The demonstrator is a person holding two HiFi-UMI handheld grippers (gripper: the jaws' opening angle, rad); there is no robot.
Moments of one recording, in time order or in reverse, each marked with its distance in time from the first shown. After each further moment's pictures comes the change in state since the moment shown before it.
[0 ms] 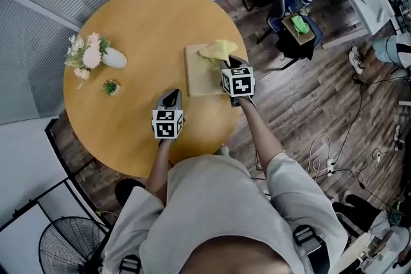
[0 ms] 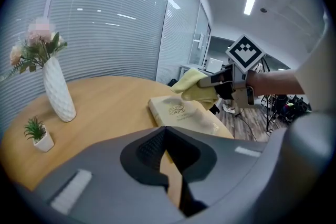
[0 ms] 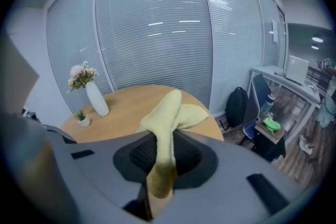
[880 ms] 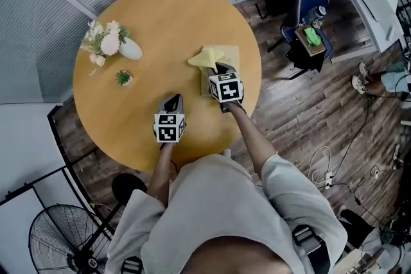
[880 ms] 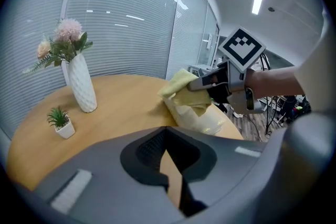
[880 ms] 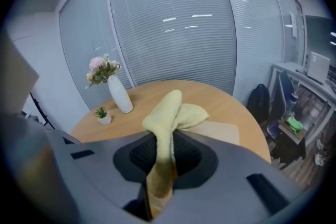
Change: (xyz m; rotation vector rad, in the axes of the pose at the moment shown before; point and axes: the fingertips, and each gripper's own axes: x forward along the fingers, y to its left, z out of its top) left arm -0.039 0.031 -0.027 -0.047 0.003 0.090; right arm 0.027 0.107 -0.005 -0.045 0.040 0.165
